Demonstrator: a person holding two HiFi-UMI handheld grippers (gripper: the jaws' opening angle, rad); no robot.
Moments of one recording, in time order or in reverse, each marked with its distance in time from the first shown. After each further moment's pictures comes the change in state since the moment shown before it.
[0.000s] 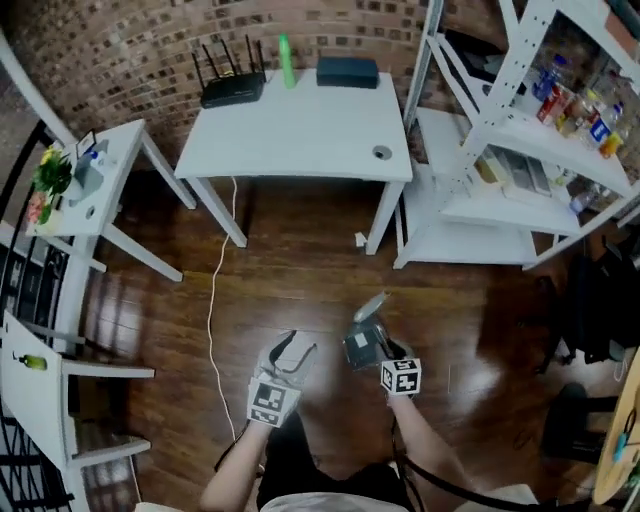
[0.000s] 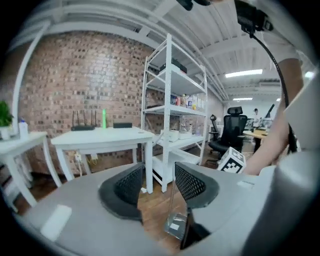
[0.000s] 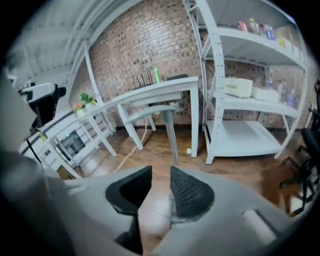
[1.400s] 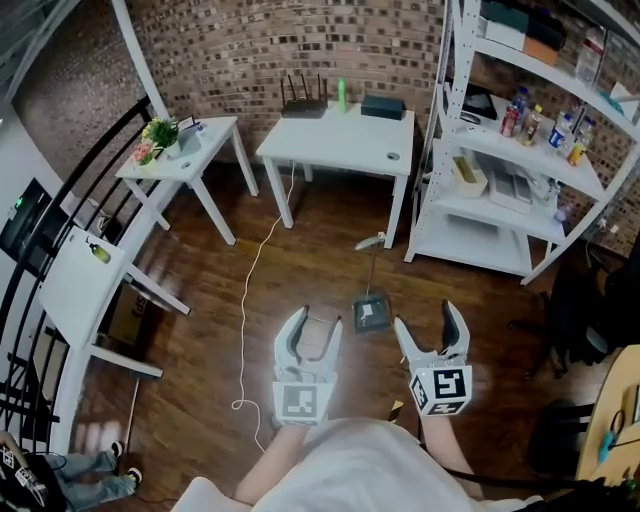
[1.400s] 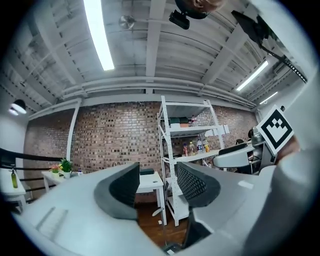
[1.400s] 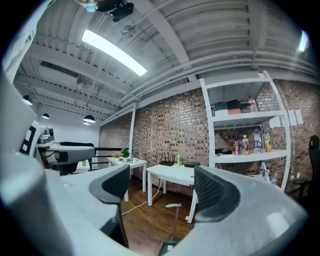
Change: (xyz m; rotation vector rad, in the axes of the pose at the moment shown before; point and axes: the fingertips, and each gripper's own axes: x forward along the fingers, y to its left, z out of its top) left arm -0.333 -0.358 0.249 0.076 -0.409 0.455; right arm -0.625 0.112 0.109 -0.317 -0.704 0.099
